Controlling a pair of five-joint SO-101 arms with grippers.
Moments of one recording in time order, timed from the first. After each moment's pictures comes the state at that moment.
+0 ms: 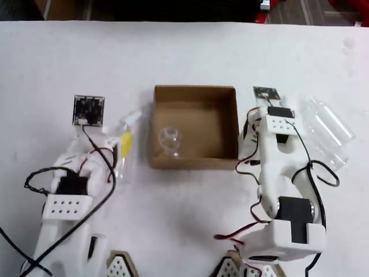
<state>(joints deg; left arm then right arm) -5.5 -52.1 71.6 32.0 0.0 1.5 1.9 24.4 71.4 4.6</state>
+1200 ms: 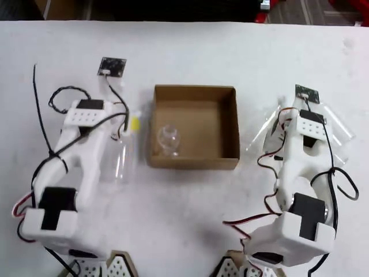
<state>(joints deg) -4.0 5.1 23.1 51.6 -0.5 14.9 3.3 22.5 65.0 1.5</state>
